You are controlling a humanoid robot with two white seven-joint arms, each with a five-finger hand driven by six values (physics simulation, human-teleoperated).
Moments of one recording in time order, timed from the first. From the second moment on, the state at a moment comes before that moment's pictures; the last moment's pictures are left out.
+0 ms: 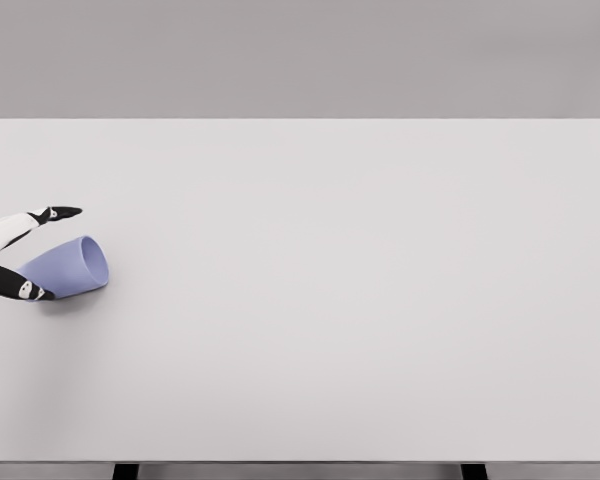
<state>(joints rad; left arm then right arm) -1.32 1.37 -1.96 -1.78 0.47 -0.06 0.19 0.00 0.00 -0.20 0.05 -0.06 -0.07 0.10</state>
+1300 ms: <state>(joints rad) -1.27 1.29 -1.95 -1.77 0.48 0.05 0.19 0.00 0.00 -0.20 0.05 -0.06 -0.07 0.10</state>
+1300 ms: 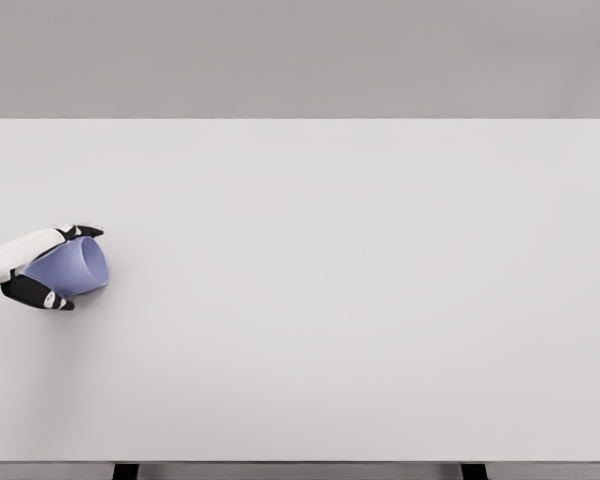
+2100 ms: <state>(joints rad) -1.27 1.29 -1.91 -1.77 0.49 0.05 0.19 0.00 0.00 -0.20 0.05 -0.06 -0.07 0.10</state>
